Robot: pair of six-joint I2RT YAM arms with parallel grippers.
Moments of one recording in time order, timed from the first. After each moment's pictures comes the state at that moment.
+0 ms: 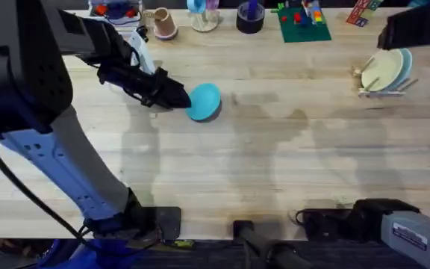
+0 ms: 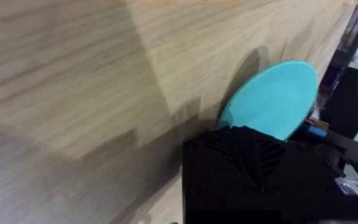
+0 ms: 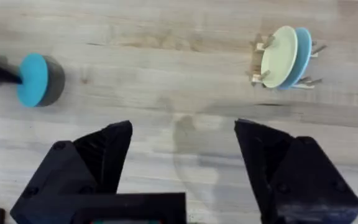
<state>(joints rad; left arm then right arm) 0.16 2.05 1.22 -0.98 0.86 0.24 -0.01 1.12 1.58 -1.37 -0.06 -0.05</state>
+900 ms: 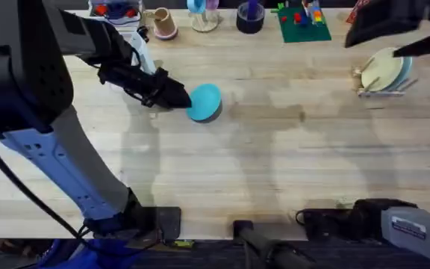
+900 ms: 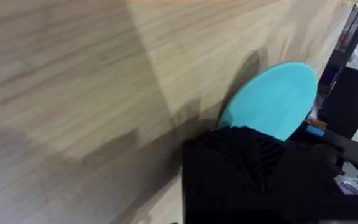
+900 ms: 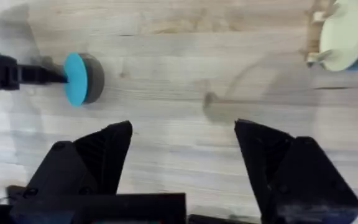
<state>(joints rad) 0.16 2.05 1.22 -0.97 0.87 0.24 -0.01 1.27 1.58 -1.37 -0.21 0.12</state>
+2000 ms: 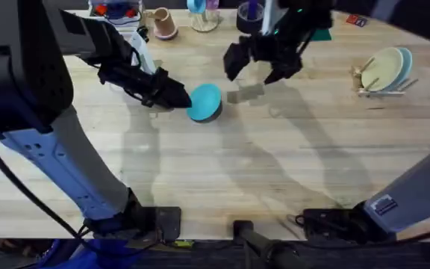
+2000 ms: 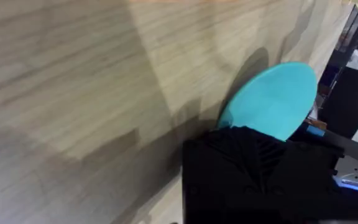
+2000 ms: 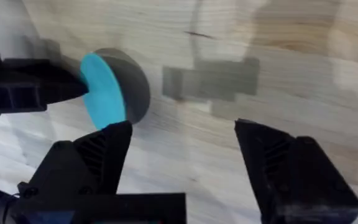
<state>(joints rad) 0.16 2.05 1.22 -0.97 0.87 0.24 0.42 1.88 1.58 -1.02 -0.24 0.38</state>
